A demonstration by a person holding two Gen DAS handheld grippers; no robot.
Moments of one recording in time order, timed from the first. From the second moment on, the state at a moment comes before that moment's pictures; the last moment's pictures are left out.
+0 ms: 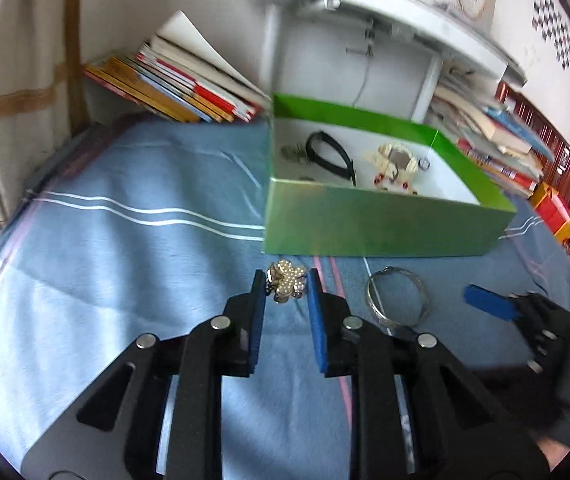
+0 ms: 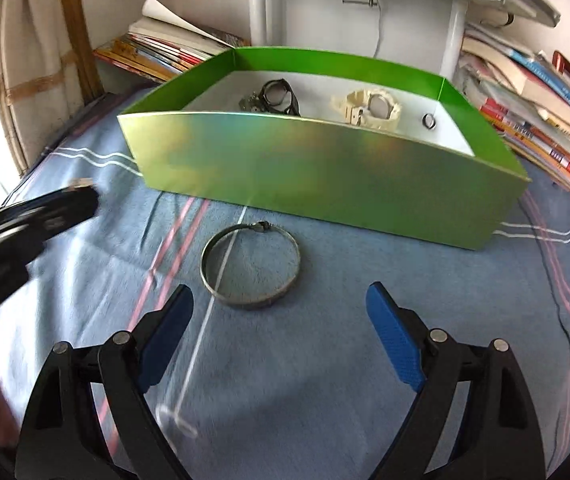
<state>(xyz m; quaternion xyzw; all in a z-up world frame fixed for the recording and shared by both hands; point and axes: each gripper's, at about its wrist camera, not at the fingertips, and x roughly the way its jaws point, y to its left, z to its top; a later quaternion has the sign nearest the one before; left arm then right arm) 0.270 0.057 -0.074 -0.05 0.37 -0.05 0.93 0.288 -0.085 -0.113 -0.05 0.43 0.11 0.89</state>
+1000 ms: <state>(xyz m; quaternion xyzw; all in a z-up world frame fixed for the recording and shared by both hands) 0.163 0.028 -0.025 -0.03 0.32 -0.07 0.94 0.155 -0.139 -0.029 0.01 0.28 0.10 0.95</state>
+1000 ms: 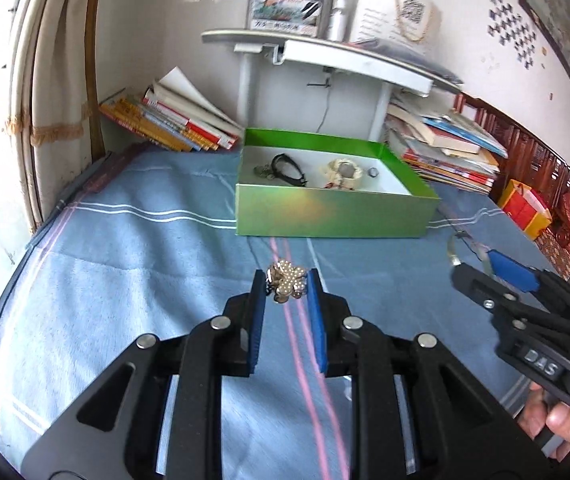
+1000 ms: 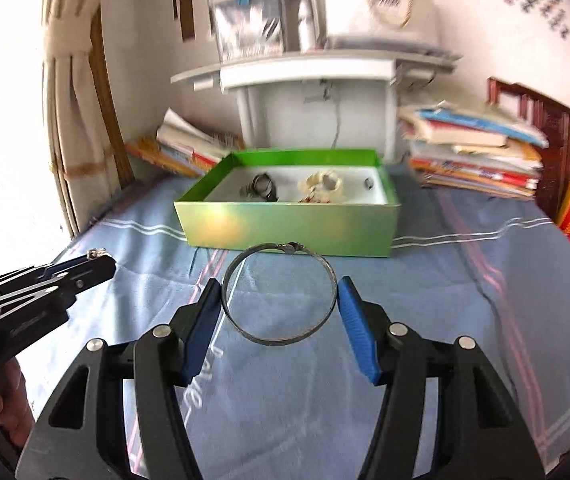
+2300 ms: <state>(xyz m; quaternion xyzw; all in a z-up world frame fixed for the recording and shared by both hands) 0.110 -0.009 -0.027 -0.01 0.33 -0.07 0.94 0.089 -0.185 -0.032 0.04 0.26 0.11 0.96</state>
